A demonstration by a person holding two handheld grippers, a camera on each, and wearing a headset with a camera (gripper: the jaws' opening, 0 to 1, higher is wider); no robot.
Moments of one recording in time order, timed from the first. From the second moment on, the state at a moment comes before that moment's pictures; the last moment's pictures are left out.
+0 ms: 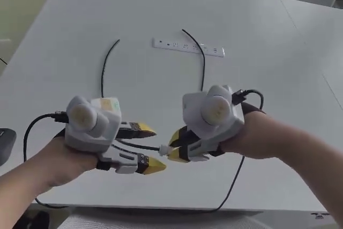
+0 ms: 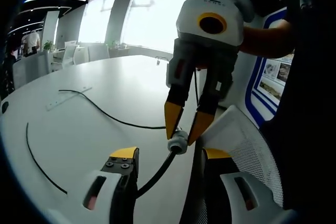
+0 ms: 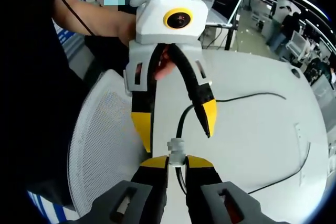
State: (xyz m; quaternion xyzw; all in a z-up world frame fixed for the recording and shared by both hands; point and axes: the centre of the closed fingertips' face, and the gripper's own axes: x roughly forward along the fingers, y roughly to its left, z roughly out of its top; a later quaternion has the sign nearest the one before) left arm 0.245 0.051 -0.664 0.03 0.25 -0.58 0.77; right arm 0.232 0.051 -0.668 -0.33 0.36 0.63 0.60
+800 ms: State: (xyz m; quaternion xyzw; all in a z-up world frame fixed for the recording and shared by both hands) left arm 0.232 0.038 -0.655 0.03 0.23 -0.62 0.75; right arm 0.225 0.043 -0.664 -0.36 0.33 0.64 0.59
